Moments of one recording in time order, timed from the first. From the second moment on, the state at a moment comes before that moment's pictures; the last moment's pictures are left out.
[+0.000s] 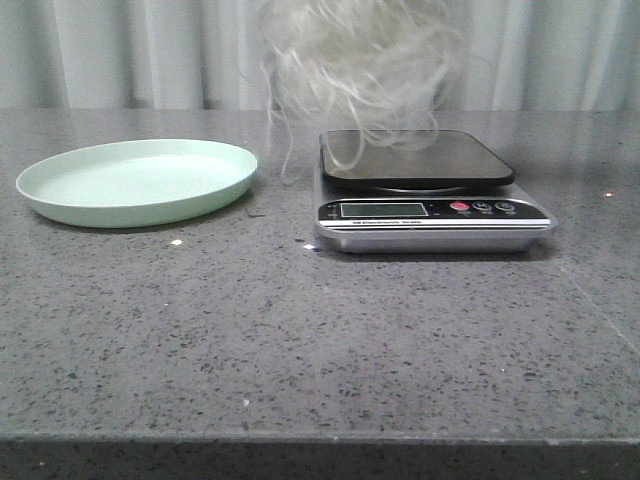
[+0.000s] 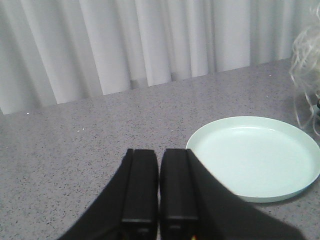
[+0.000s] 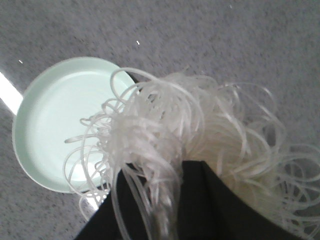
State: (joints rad) left arm -0.16 0.34 -0.40 0.00 0.23 0.16; right arm 0.36 1.84 -2.05 0.42 1.11 -0.32
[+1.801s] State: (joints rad) left arm -0.16 0.34 -0.40 0.00 0.23 0.16; right arm 0.64 2.14 -2.12 0.48 0.90 -0.32
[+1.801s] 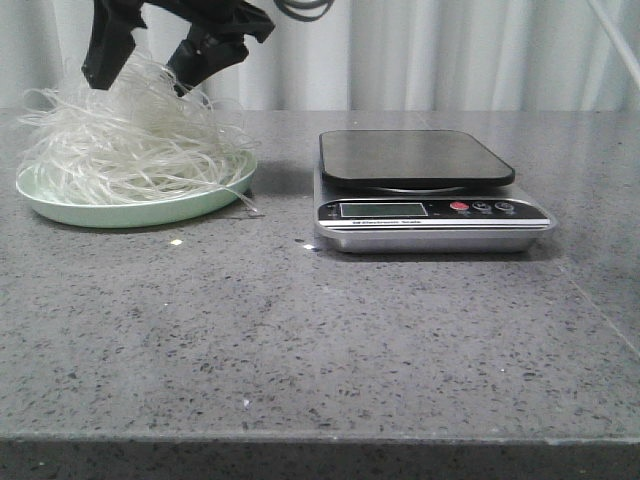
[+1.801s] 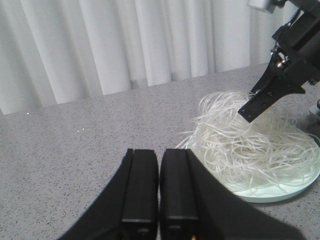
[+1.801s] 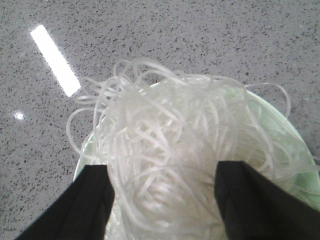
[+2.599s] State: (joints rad) left arm -0.16 0.34 -0.40 0.00 0.23 0.16; right arm 0.30 1.83 -2.12 0.47 1.10 -0.32
